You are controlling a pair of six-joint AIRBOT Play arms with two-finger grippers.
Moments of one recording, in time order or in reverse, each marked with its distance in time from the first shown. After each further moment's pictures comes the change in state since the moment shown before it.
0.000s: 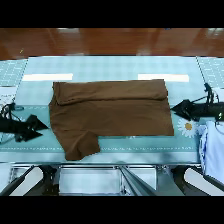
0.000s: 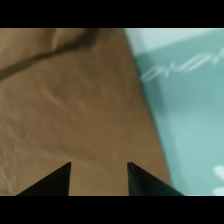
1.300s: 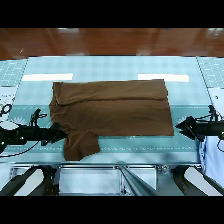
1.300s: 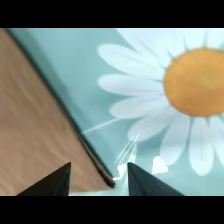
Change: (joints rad) left arm -0.235 0.028 -0.245 -0.248 0.222 0.164; right arm -0.179 0.069 -0.169 -0.190 0.037 0.131
